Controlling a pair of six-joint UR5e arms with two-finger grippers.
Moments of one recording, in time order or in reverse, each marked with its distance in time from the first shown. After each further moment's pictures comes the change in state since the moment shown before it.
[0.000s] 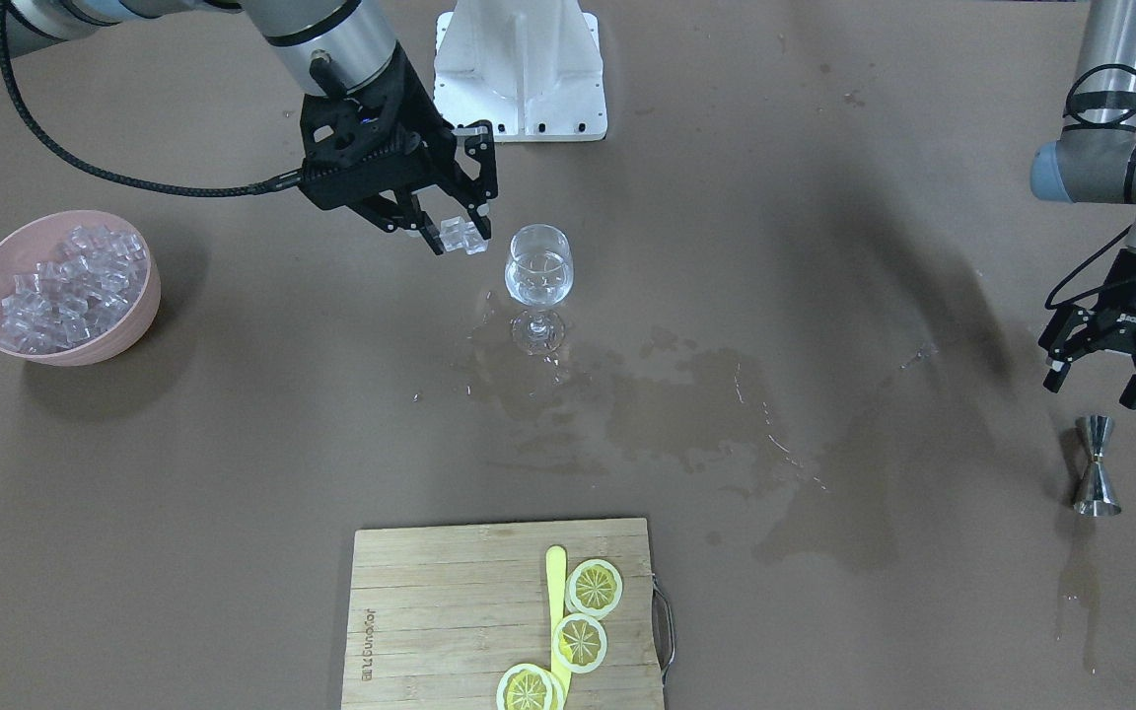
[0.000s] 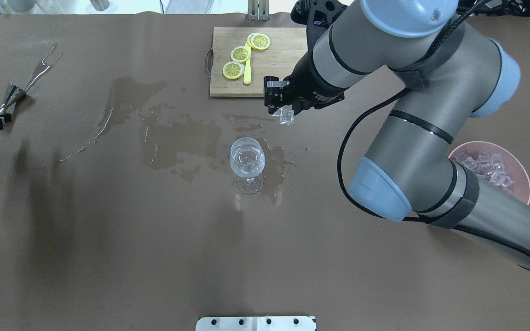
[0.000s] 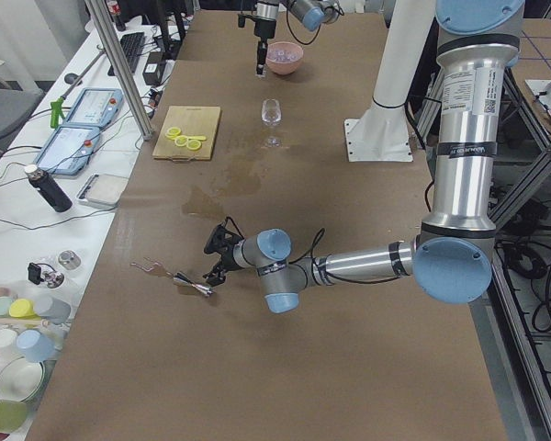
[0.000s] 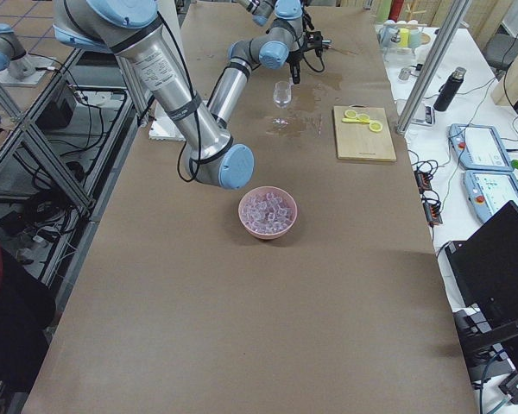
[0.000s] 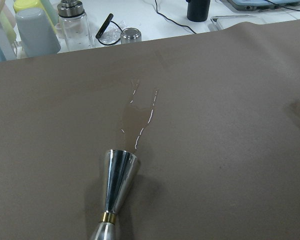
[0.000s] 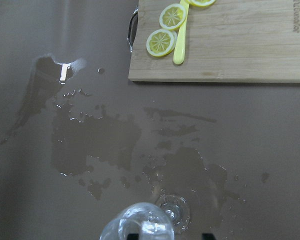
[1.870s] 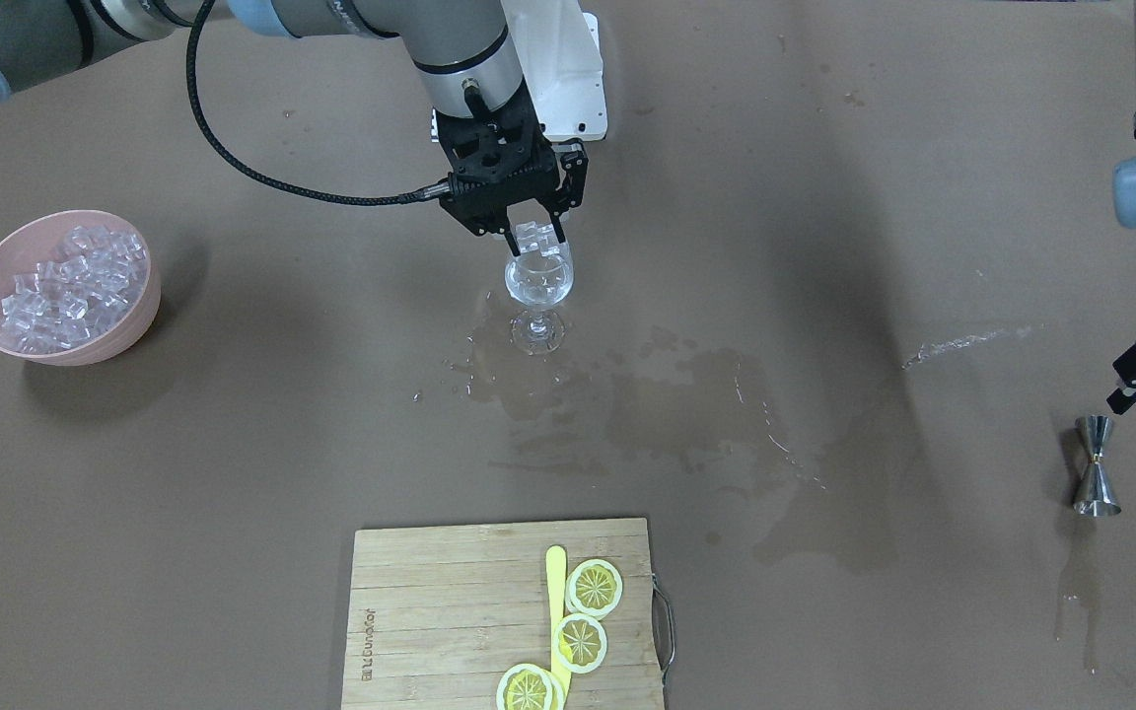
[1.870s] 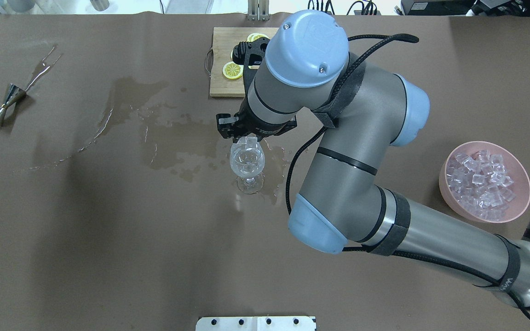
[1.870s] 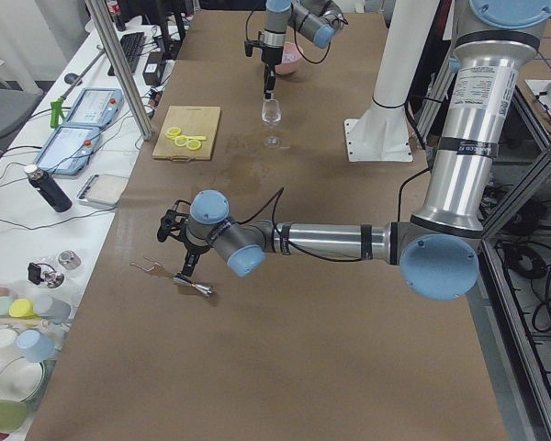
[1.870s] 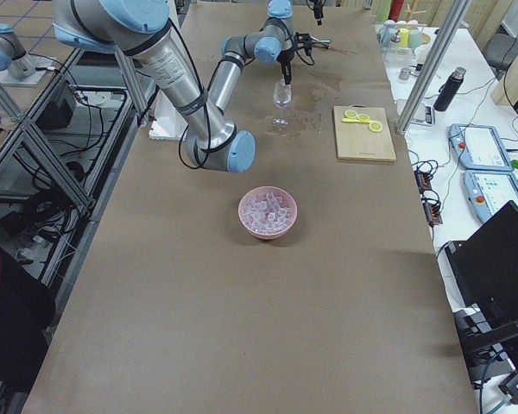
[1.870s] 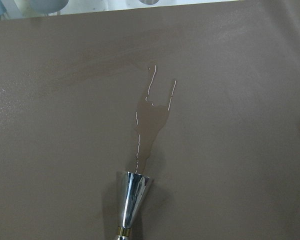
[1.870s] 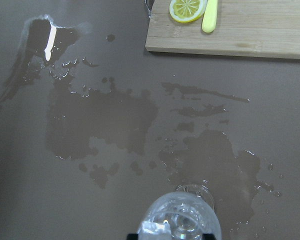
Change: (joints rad) left arm -0.245 -0.147 -0.120 0.693 -0.428 0.200; right arm -0.124 0.105 -0.123 -0.037 -0.118 -0.014
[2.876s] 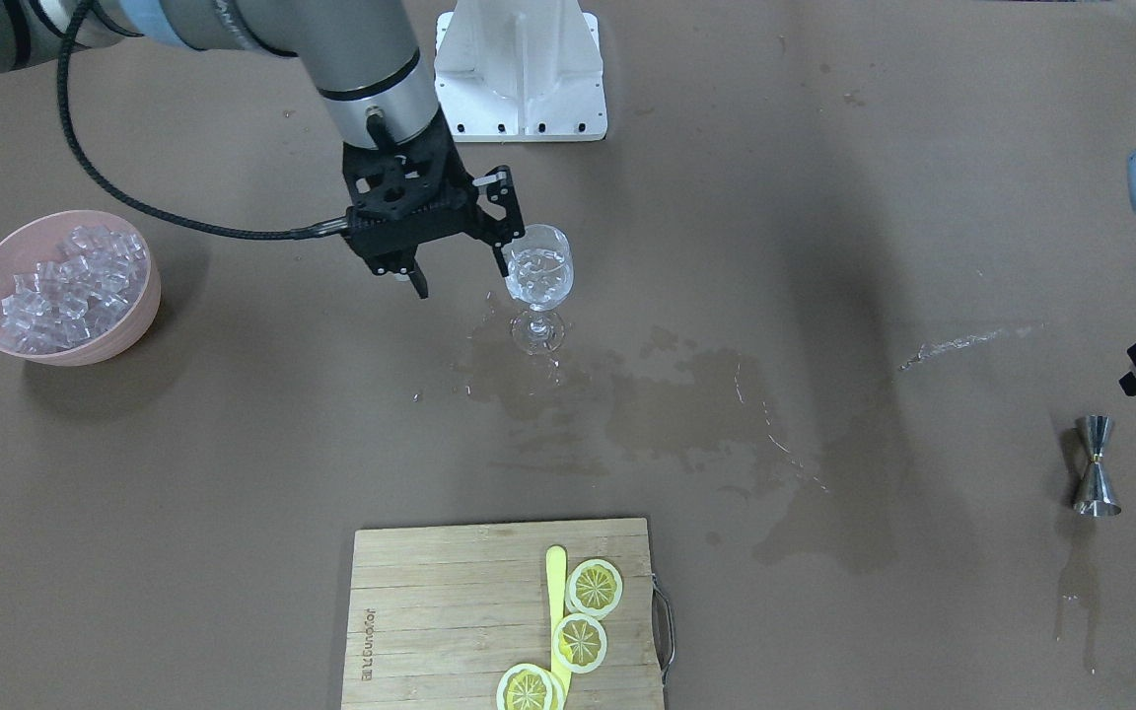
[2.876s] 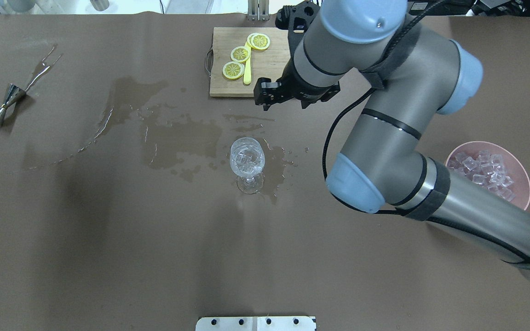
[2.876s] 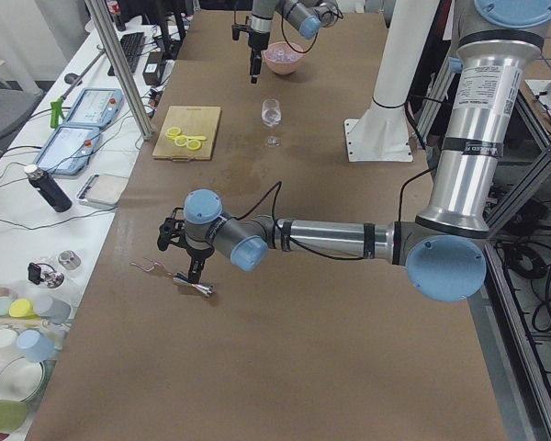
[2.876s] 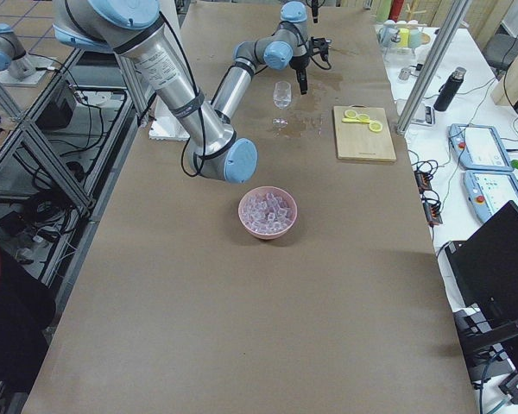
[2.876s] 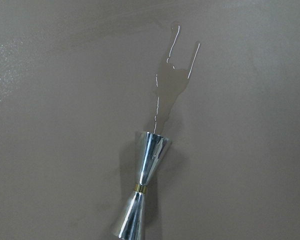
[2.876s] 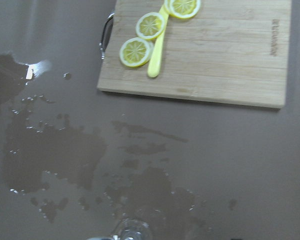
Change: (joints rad) left arm -0.036 0.012 -0.052 0.239 -0.049 0.088; right arm 0.153 -0.106 0.052 -0.008 0.054 -0.103
